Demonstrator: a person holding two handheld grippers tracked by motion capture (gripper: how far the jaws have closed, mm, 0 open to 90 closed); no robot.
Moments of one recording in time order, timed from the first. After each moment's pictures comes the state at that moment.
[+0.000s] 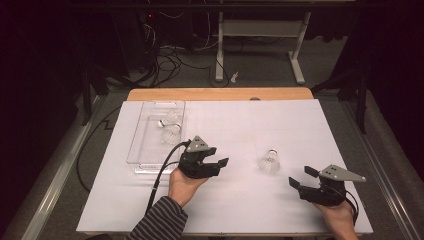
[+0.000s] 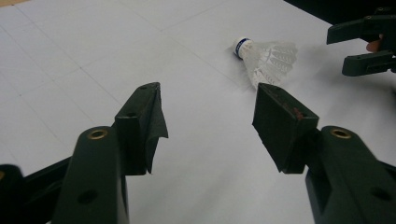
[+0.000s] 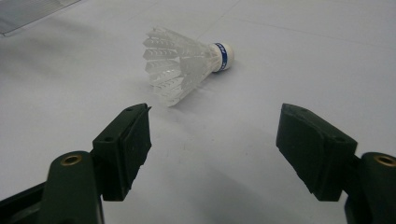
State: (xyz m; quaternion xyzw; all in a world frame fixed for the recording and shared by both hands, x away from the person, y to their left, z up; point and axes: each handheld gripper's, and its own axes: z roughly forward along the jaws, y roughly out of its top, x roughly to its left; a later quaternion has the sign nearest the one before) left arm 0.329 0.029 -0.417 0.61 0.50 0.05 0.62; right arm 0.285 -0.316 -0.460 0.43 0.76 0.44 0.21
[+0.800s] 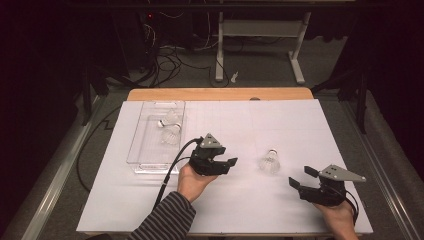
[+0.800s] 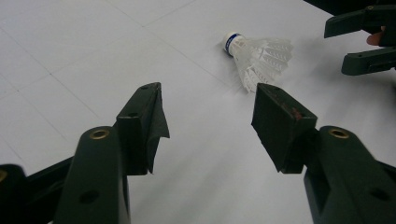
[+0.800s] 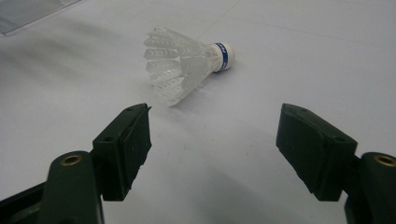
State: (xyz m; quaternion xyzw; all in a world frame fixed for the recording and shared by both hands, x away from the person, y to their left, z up) left arm 0.340 0.005 -0.419 0.63 0.49 0.03 0.60; right arm 0.285 -0.316 -0.460 0.43 0.76 0.44 0.21
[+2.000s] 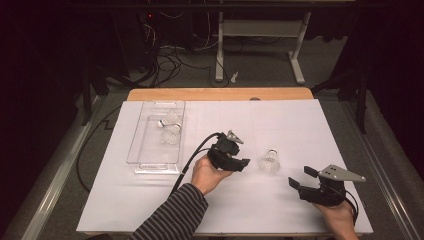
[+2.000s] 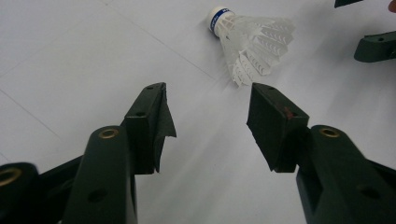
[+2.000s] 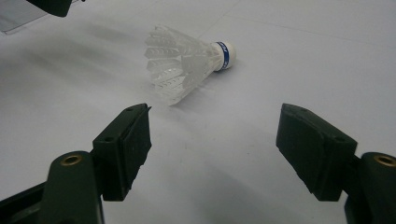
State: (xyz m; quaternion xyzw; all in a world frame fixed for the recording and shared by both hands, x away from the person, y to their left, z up) left arm 0.357 -0.041 -0.421 0.70 0.49 0.02 0.52; right arm 0.286 -0.316 -0.460 0.43 0.76 0.44 0.21
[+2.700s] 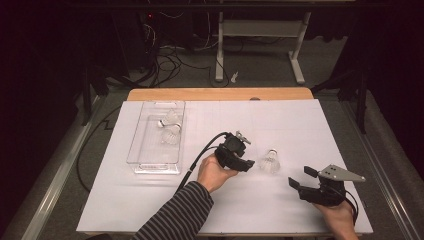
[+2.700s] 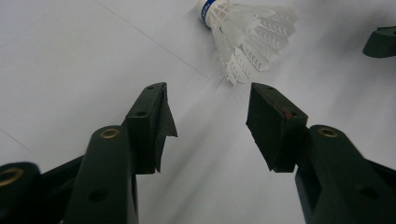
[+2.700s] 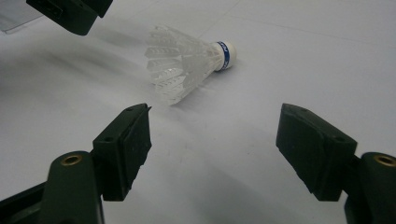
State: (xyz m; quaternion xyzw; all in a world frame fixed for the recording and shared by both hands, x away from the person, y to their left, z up) left arm 0.364 -0.059 -0.429 0.72 0.49 0.01 0.49; right arm 0.286 -0.316 -0.460 0.43 0.76 0.44 0.21
